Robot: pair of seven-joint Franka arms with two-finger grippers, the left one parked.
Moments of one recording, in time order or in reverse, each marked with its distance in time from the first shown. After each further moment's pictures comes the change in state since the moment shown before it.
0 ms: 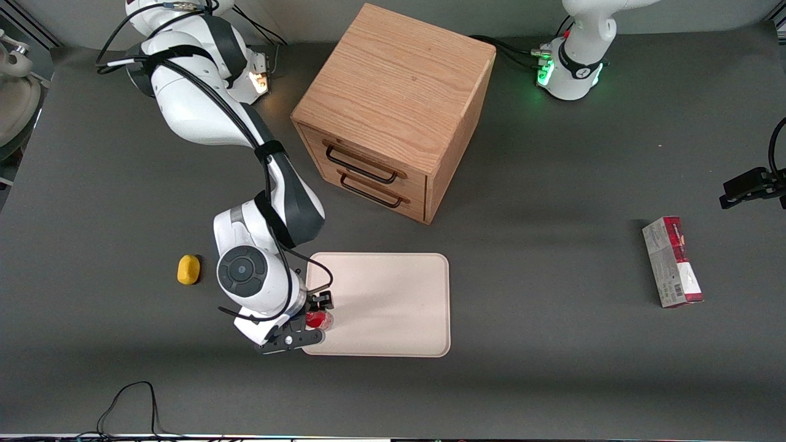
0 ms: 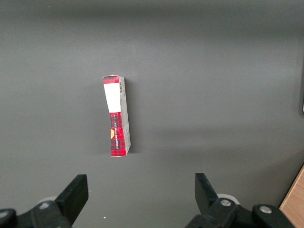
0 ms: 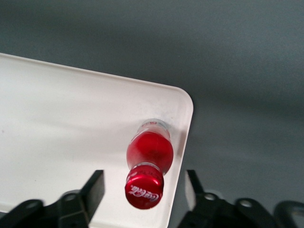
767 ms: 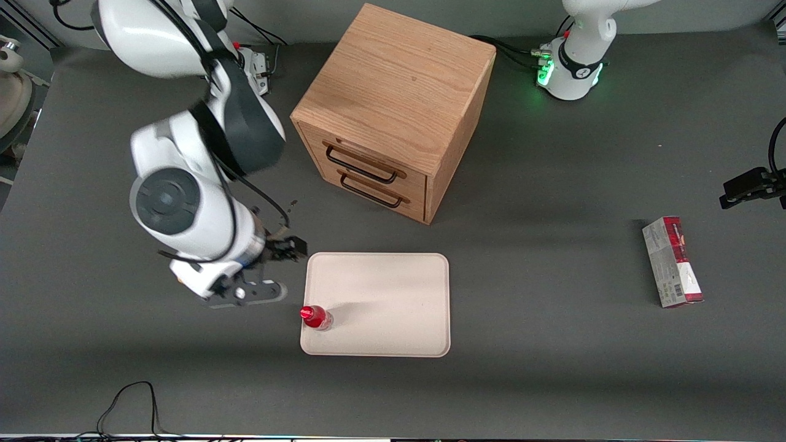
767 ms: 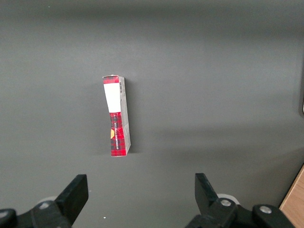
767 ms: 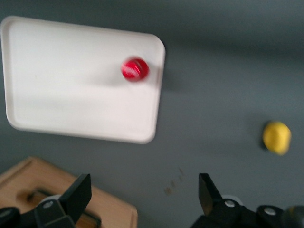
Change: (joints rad) arm -0.002 -0.298 -0.011 0.015 -0.001 -0.472 0.059
